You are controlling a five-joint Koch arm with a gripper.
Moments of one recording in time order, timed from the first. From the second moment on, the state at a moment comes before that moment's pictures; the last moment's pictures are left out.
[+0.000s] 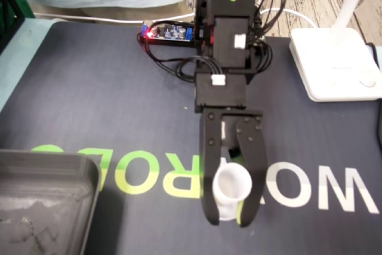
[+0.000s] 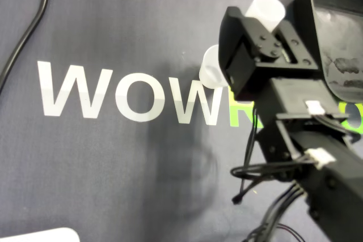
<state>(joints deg) -4.7 95.4 141.2 -26.9 -91.8</state>
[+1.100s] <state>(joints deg) -5.6 109.7 143.0 -32.3 -65.8</state>
